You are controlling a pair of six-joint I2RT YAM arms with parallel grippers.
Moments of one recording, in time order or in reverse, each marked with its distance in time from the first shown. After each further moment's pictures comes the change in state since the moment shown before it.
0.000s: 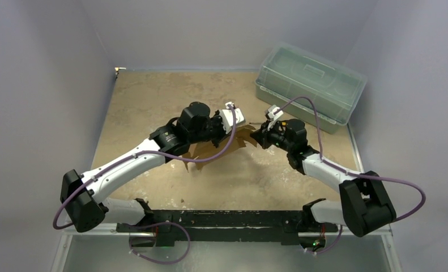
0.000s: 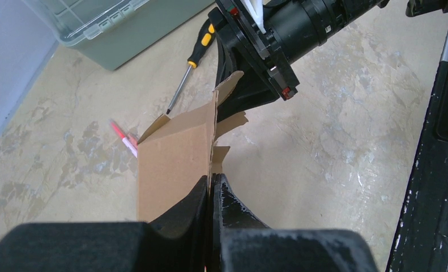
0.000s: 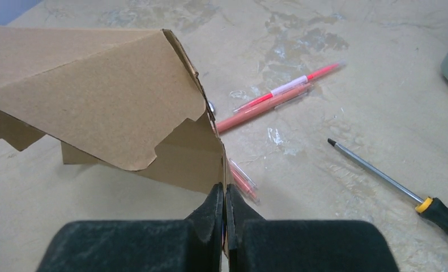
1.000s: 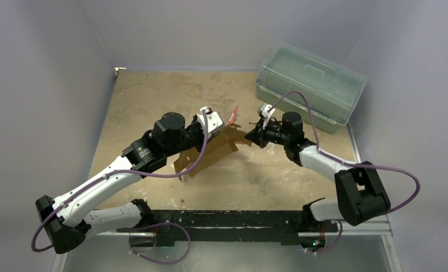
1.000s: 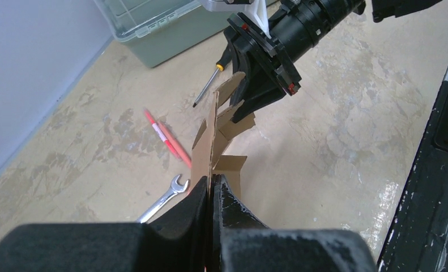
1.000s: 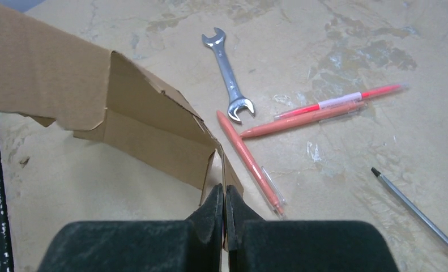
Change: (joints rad) left arm 0.000 -0.246 -0.104 -0.027 -0.099 -0.038; right arm -0.011 0.095 0.079 -0.037 -0.207 -0.098
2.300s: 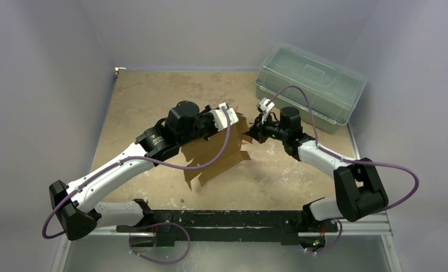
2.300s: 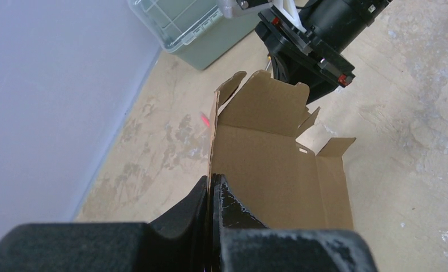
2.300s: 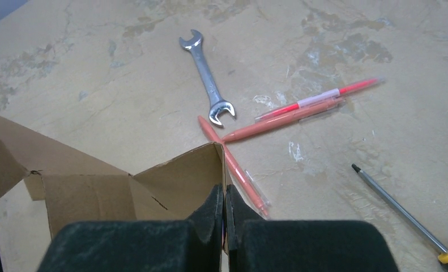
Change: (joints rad) left arm -0.003 0.151 0.135 -0.020 -0.109 0.260; right arm 0.001 0.043 0.099 -0.093 0.054 -0.001
